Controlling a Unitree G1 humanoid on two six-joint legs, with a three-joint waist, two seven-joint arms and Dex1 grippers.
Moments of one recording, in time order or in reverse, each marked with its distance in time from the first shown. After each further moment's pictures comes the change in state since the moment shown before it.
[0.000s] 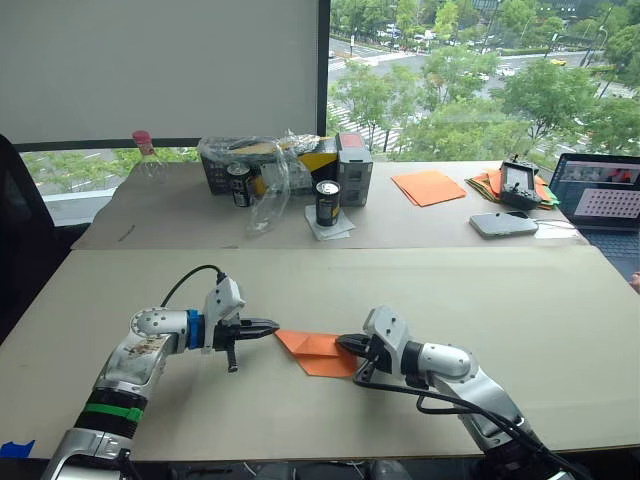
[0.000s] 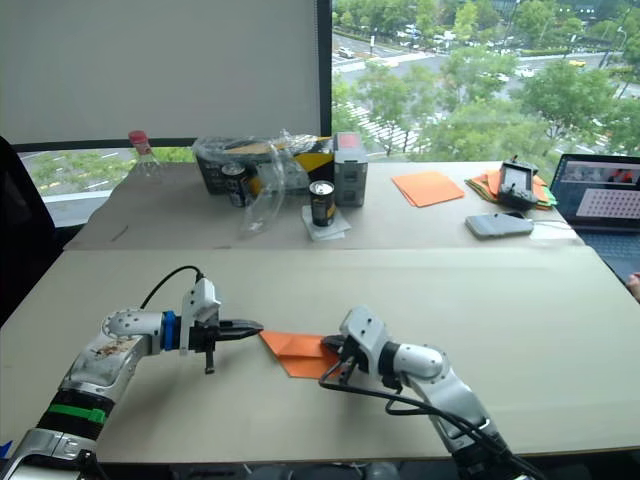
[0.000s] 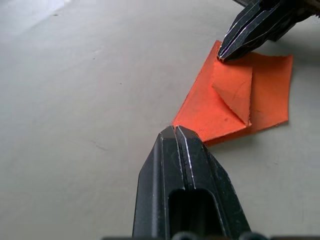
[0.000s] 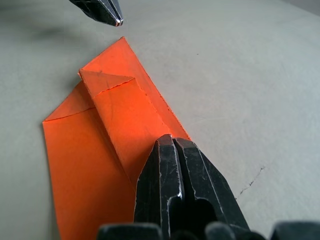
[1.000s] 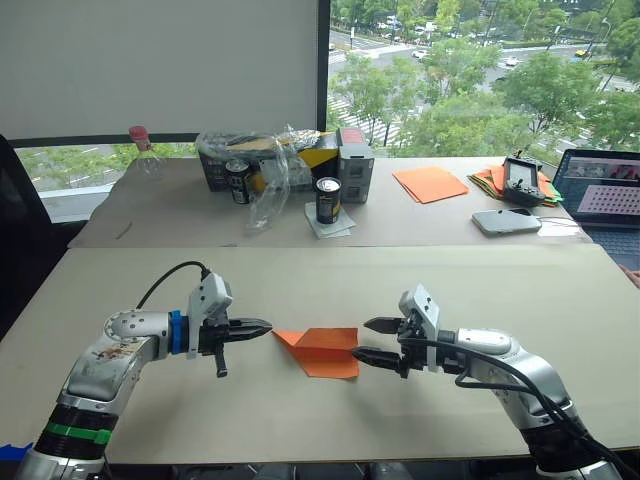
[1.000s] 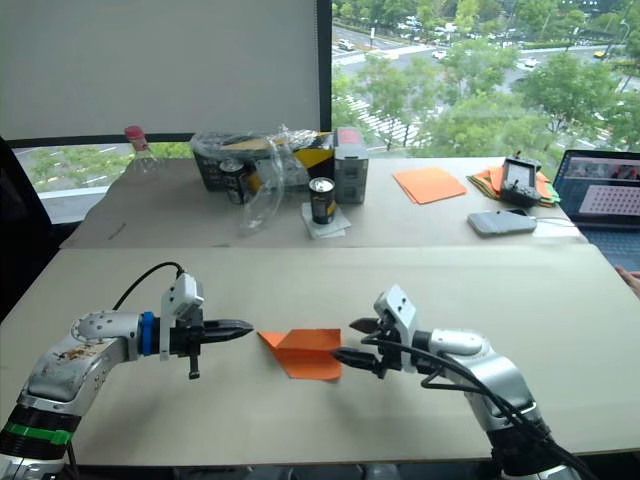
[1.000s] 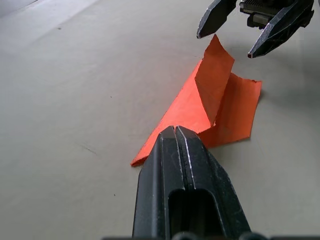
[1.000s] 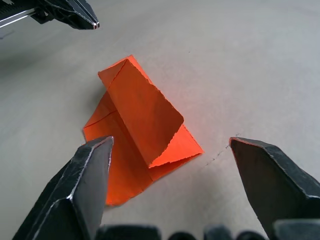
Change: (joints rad) left arm 0.111 0.111 0.088 -0.253 -0.104 0.225 0.077; right arm -0.072 -0.123 -0.124 -0.035 0.304 0.290 0.196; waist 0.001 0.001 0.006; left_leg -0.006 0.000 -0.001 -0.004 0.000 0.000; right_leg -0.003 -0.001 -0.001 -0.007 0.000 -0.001
